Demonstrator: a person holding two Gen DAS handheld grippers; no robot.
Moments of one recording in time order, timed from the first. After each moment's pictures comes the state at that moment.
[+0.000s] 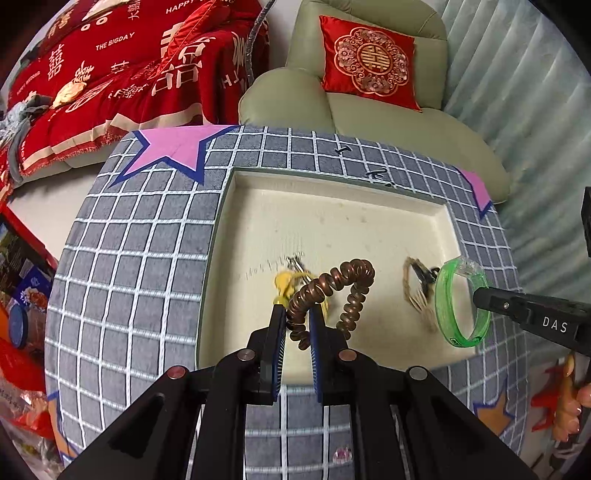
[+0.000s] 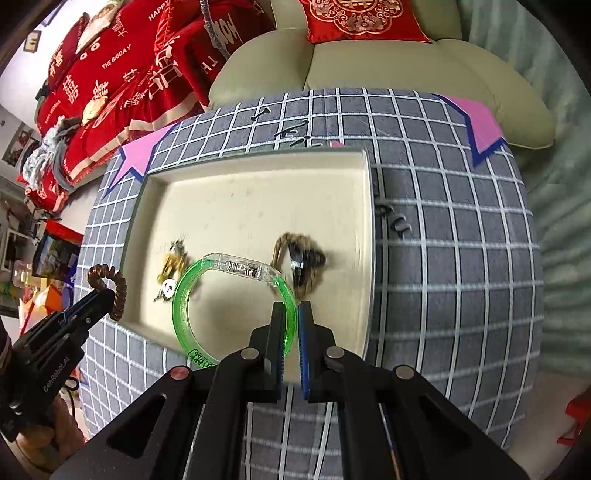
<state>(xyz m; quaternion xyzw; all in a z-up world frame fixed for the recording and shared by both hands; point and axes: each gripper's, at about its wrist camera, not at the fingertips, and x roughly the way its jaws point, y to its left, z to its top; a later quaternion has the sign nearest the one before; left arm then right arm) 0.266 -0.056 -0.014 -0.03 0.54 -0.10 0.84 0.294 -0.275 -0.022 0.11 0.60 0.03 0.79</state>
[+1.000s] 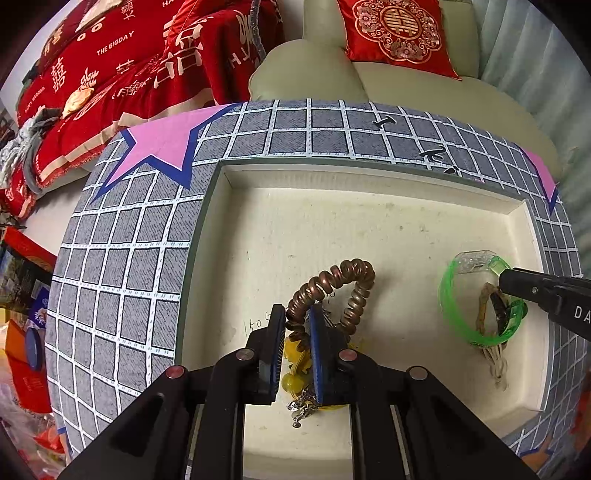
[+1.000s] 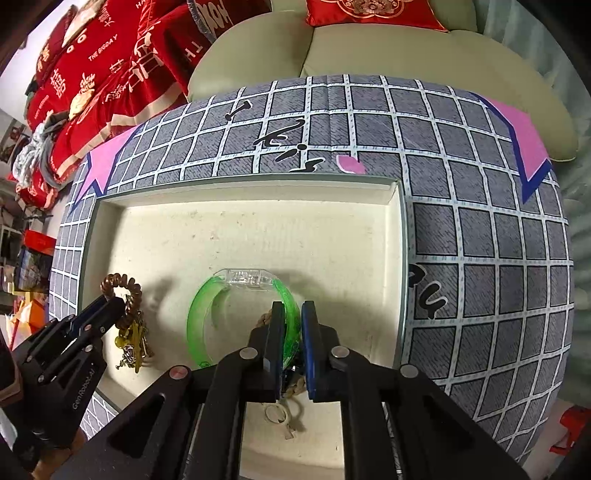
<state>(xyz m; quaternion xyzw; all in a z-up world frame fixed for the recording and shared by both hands) 0.332 -0.085 -0.075 0.04 0.57 -0.03 0.82 0.358 -0.277 -0.077 0.10 0.62 0.03 0.78</state>
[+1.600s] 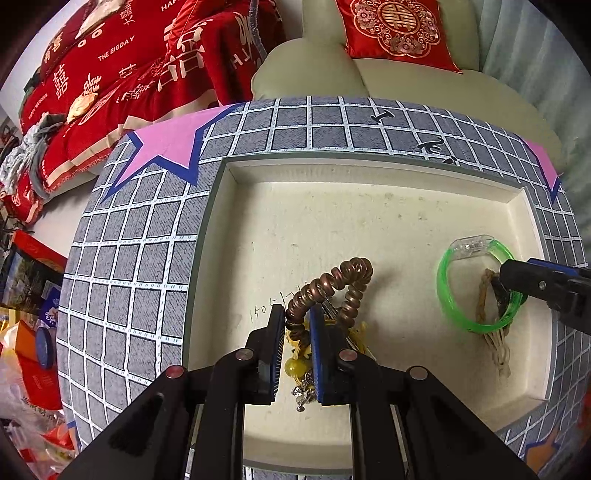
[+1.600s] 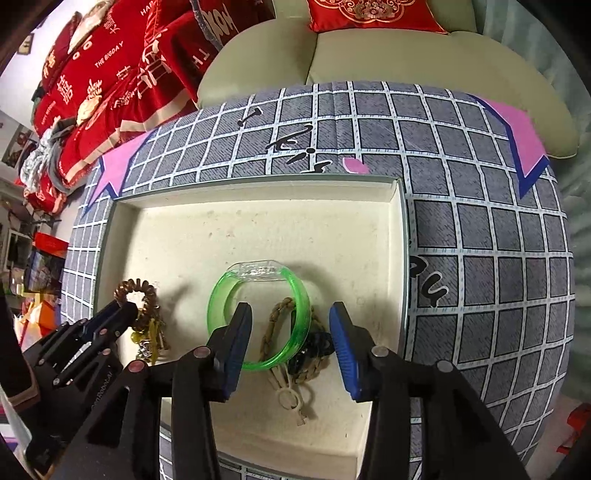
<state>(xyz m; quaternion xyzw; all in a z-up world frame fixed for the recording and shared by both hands) 0.315 -0.090 -0.065 0.06 0.57 -0.03 0.82 0.346 -0.277 -0.062 0.12 0.60 0.04 0.79</state>
